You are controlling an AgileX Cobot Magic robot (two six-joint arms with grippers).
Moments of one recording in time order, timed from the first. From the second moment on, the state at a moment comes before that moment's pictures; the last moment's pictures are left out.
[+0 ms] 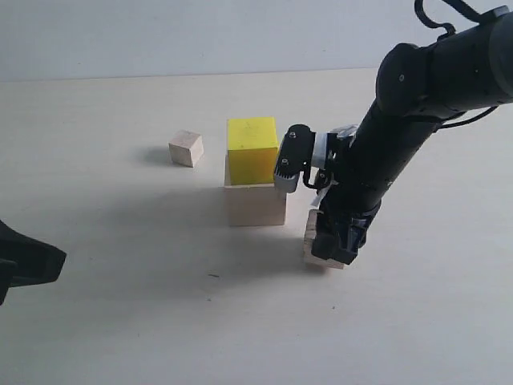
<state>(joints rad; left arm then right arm) -0.57 0.89 -0.67 -0.37 0.88 0.05 0.47 1.88 -1.06 0.35 0.74 -1.08</state>
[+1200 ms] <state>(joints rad) -0.57 0.89 -0.67 -0.40 0.94 0.05 0.60 1.79 -1.69 0.08 1.22 0.08</state>
